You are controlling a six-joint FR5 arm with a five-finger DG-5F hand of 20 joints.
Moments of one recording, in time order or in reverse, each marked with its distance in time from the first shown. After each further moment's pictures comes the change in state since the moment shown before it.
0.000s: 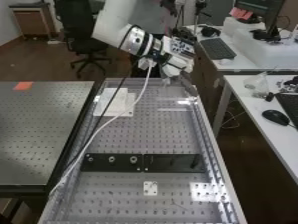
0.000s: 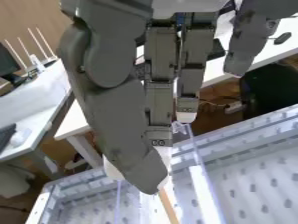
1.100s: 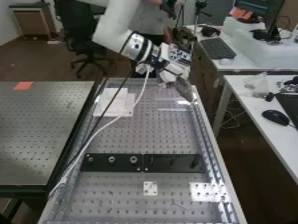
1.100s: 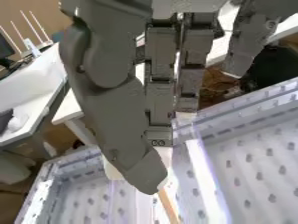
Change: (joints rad) arm 0.004 -0.021 -0.015 -0.024 -0.023 0.027
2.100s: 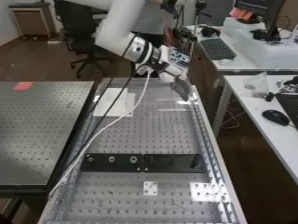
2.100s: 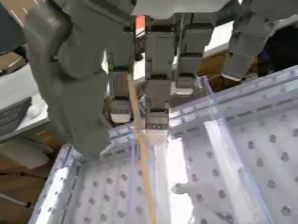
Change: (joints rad) arm -0.001 -0.018 0.012 -0.010 -0.079 0.008
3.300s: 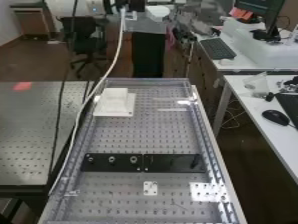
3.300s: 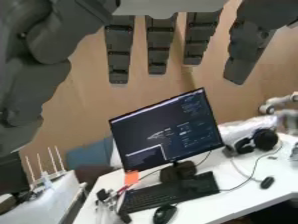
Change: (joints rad) arm -0.041 0.435 -0.322 0.465 0.247 -0.162
